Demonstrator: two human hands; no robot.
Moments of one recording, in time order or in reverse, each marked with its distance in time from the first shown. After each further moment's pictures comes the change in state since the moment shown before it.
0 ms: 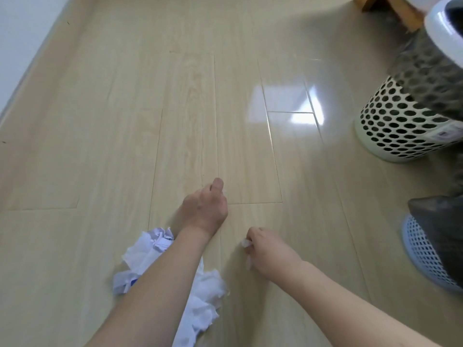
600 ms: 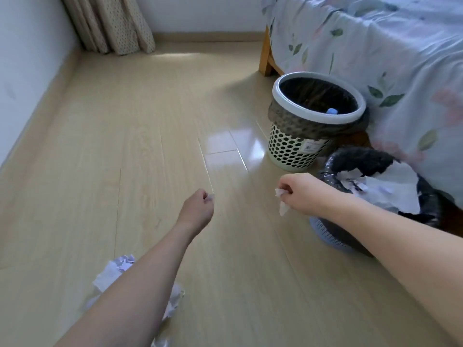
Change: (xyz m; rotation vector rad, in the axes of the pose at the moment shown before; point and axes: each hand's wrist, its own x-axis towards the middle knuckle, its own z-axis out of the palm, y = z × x) left_hand -0.024 0.130 -0.087 -0.502 -0.223 -0.097; right_hand -0.185 0.089 -0.176 0.016 0.475 0.104
